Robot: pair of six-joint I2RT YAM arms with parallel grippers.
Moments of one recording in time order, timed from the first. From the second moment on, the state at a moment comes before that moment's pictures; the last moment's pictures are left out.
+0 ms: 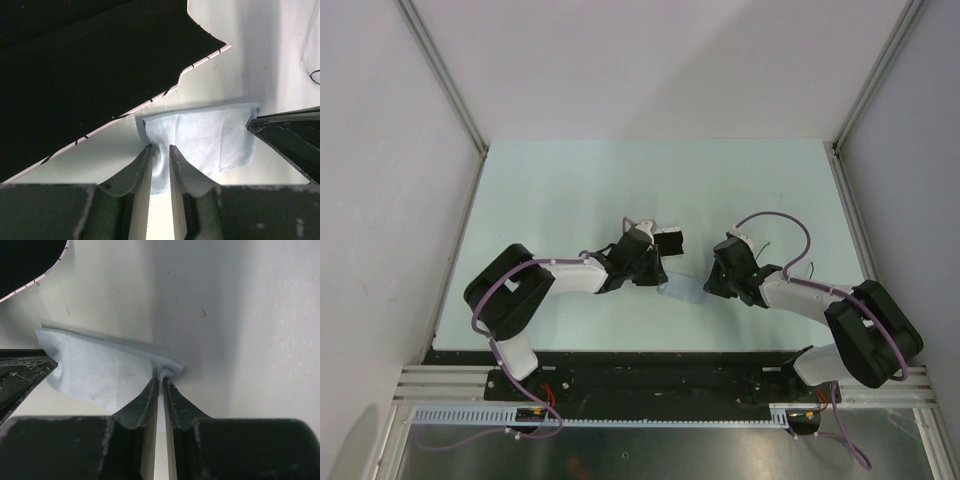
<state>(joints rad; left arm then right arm) -0.78 1.75 0.84 0.14 0.07 -0.70 0.60 1.40 0.58 -0.11 0.09 0.80</state>
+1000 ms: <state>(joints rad) -0.78 1.74 0.86 0.07 0.07 -0.63 0.63 1.36 0.60 -0.21 0.10 0.77</state>
